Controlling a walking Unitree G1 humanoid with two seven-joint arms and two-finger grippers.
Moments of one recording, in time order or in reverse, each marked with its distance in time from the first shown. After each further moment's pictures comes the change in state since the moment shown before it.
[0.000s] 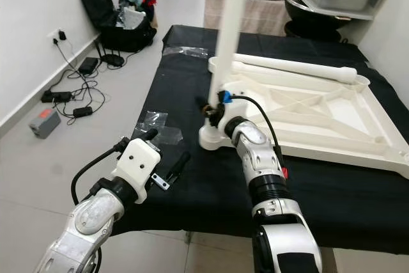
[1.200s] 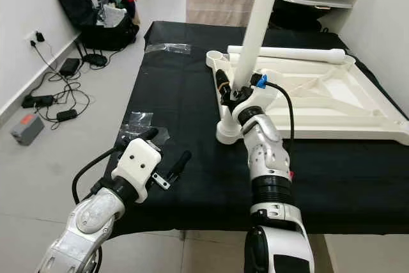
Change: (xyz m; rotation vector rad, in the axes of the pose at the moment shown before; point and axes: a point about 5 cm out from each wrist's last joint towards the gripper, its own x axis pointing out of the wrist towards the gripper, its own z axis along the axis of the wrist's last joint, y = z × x) left arm 0.000 0.000 -0.001 0.000 0.000 -0.001; right arm -0.014 0.003 0.026 0.423 -0.130 0.444
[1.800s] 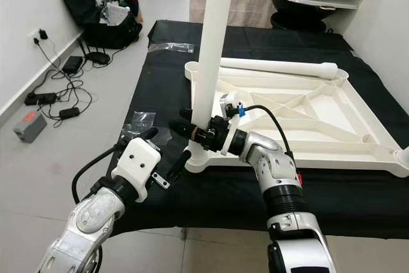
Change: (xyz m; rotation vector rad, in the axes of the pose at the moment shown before) left arm 0.000 0.000 0.000 0.000 0.001 0.001; right arm -0.013 0.027 -0.033 -0.056 0.277 0.535
